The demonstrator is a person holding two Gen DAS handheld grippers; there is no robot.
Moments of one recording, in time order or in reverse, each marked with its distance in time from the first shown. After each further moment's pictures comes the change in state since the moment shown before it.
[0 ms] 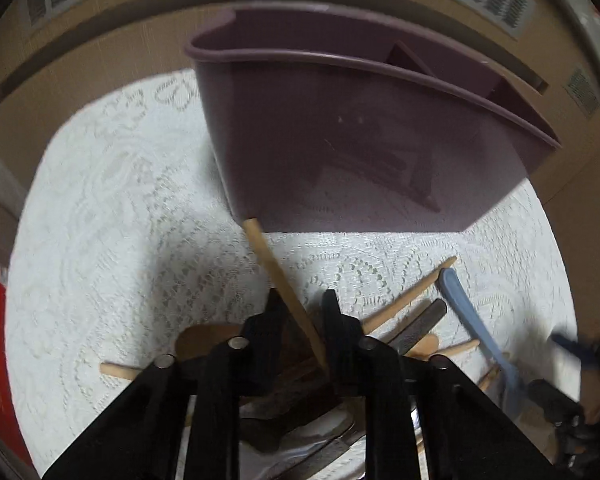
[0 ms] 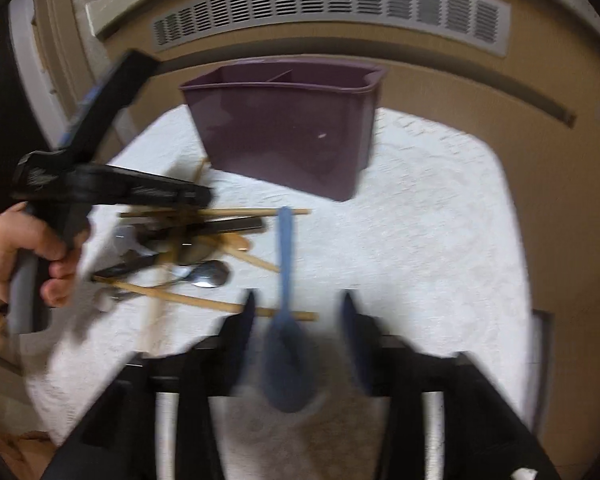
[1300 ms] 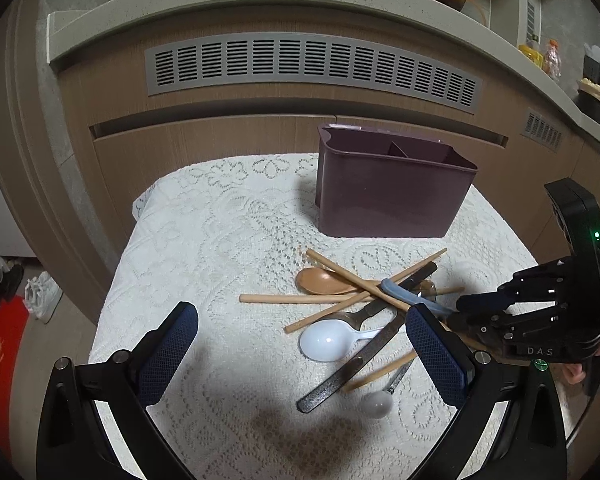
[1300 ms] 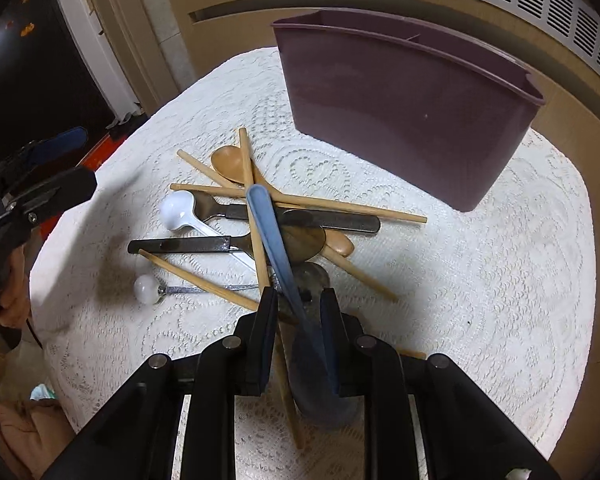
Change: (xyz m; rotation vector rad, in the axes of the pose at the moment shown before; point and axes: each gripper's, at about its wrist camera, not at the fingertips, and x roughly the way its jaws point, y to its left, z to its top) left arm -0.126 0.058 -0.104 0.000 -0.351 0.054; right arm 0.040 0.053 0.022 -0.155 0.178 0.210
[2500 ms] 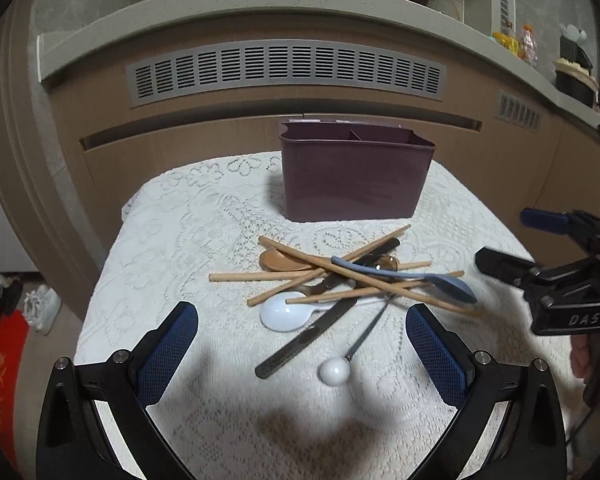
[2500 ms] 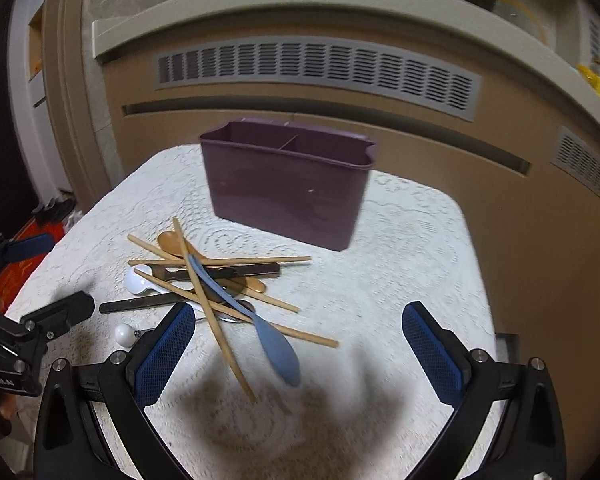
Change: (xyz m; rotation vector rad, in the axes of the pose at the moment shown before) left arm -0.017 -0.029 -0.024 0.052 -0.036 -0.032; right arm -0.072 0.013 -0.030 0.153 -0.327 -0.340
